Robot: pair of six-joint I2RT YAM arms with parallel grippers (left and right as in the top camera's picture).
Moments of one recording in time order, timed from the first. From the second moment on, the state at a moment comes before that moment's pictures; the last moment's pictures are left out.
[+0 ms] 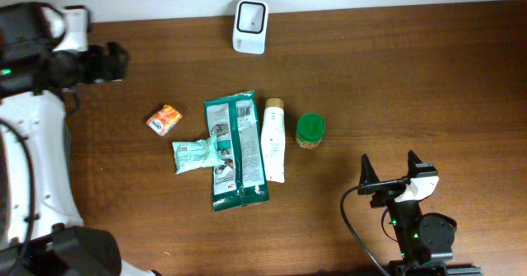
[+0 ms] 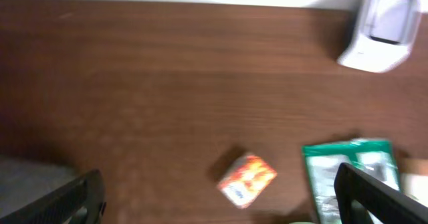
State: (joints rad) left arm 0.27 1.73 1.81 -0.96 0.21 0.16; right arm -0.02 0.01 0.01 -0.07 -0.10 0.14
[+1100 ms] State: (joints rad) left arm 0.43 1.73 1.82 -0.98 0.21 0.16; right arm -0.02 0.75 0.85 -0.53 -0.46 0.16
